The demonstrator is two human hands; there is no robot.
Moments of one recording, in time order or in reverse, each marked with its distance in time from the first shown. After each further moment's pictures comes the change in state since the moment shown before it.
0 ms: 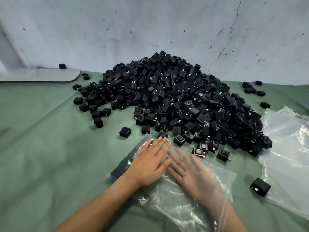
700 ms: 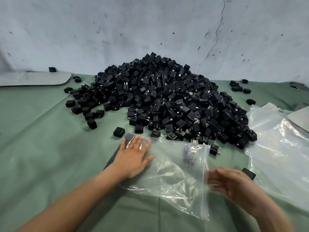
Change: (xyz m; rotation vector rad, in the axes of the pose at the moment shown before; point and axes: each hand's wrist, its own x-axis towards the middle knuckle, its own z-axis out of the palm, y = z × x) left_hand -0.007 -0.027 -0.010 0.206 -0.240 -0.217; right_hand -0.091 -0.052 -0.055 -0.344 0.178 -0.034
